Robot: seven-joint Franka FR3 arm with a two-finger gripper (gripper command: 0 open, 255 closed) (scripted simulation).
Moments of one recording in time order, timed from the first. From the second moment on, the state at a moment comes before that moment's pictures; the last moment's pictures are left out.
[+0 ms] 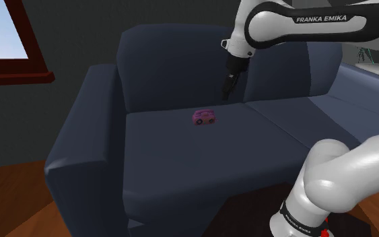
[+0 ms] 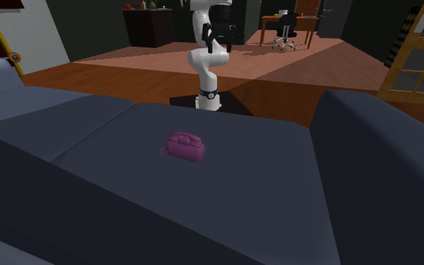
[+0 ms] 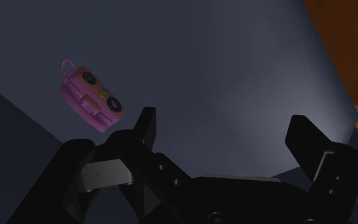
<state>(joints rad) 0.02 -0.69 -0.12 -2.33 -0.10 1.79 -0.33</state>
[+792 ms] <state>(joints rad) 0.06 -0.31 -0.35 -2.22 -0.13 2.03 -0.75</state>
